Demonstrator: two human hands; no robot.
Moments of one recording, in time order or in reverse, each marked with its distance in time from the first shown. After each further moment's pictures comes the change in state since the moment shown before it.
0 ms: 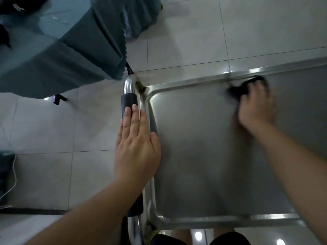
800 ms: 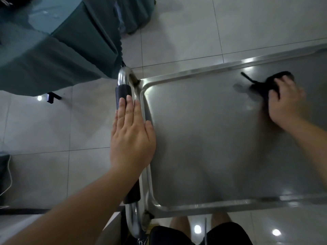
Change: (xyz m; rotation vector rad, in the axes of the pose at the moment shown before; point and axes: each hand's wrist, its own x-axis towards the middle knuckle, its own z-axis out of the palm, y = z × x) left_hand -0.003 0.002 -0.003 -0.015 -0.028 -0.004; right_hand 0.007 0.099 -0.034 0.017 0.055 -0.068
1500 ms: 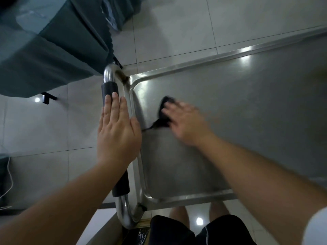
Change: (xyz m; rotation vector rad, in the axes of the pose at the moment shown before) left_hand 0.002 -0.005 0.006 0.023 0.015 -0.002; right_hand -0.114 -0.161 0.072 -0.020 -0.336 -0.738
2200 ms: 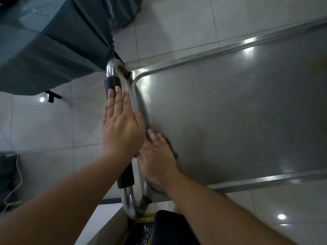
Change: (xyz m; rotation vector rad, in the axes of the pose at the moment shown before) left_hand 0.002 -0.004 0.005 0.043 0.040 0.019; right_hand -0.049 -0.152 0.069 0.046 0.091 0.063
